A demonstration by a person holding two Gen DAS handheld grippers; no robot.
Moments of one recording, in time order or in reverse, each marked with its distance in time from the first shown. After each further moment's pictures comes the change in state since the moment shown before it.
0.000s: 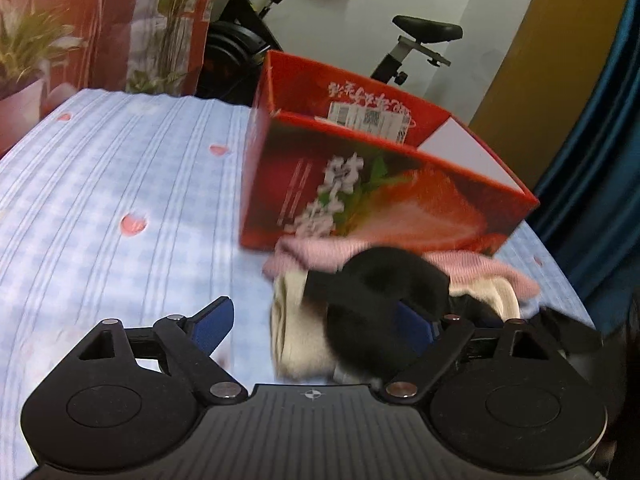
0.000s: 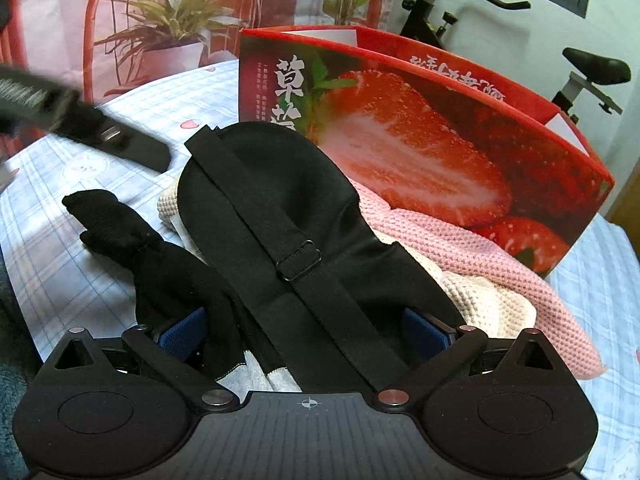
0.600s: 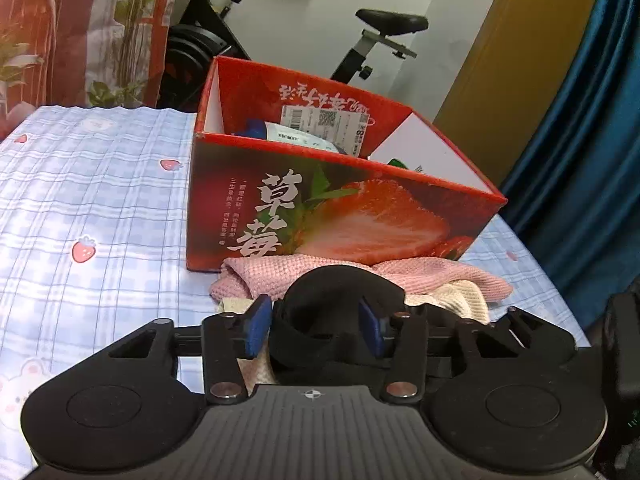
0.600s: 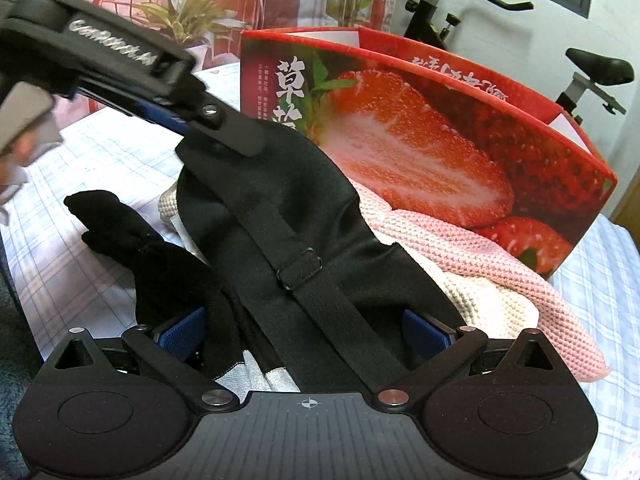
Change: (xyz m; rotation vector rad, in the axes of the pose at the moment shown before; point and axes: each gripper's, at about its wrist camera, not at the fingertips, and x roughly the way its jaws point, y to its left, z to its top) left arm 0.002 -0.027 0.008 0.057 0.009 -0.080; right arm -0.001 -0.002 0.000 -0.013 -0.001 0.013
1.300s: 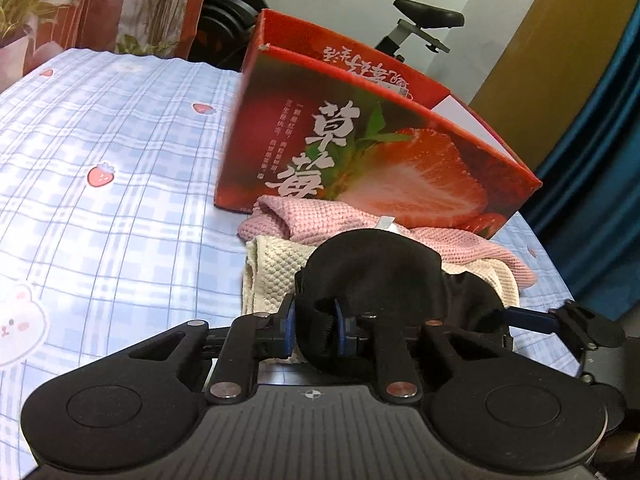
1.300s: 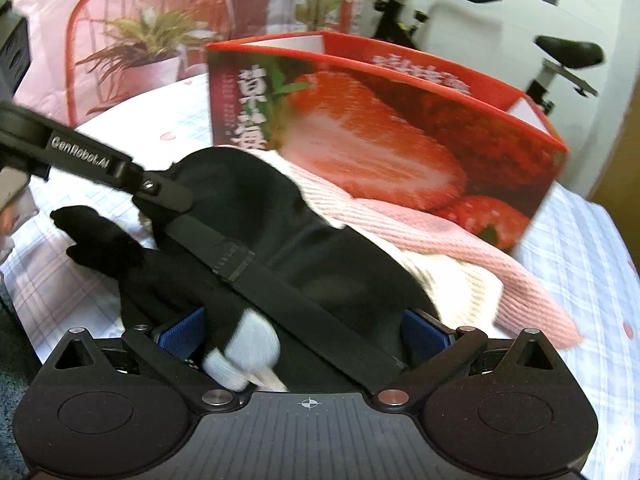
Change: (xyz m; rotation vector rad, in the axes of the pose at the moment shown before) left arm 0.024 0.026 -0.032 -0.114 0.038 0.029; right arm -0.019 -0.018 -0.014 0.089 -0.022 -0.049
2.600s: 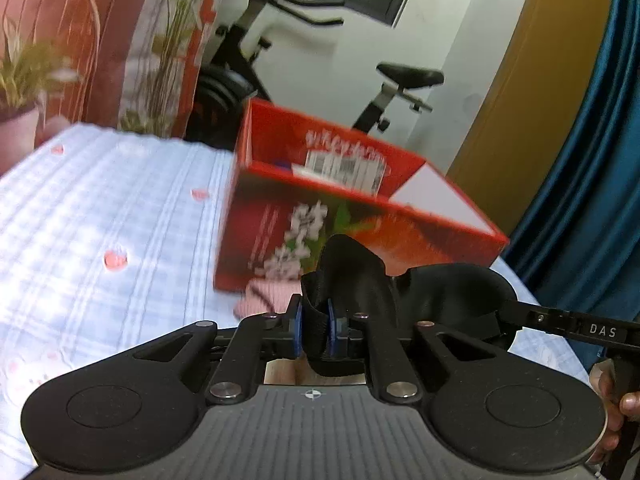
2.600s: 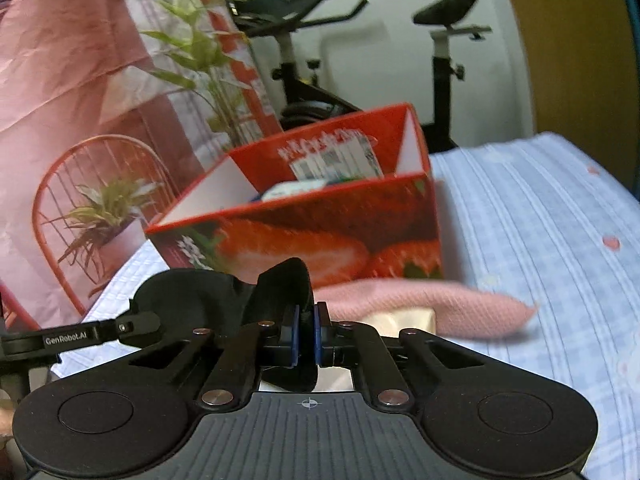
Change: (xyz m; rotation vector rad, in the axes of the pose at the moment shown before) left arm -0.050 -0.021 0.019 0.057 -0.217 0.020; right arm -0.054 -0.073 0.017 0.469 -0.228 0.091
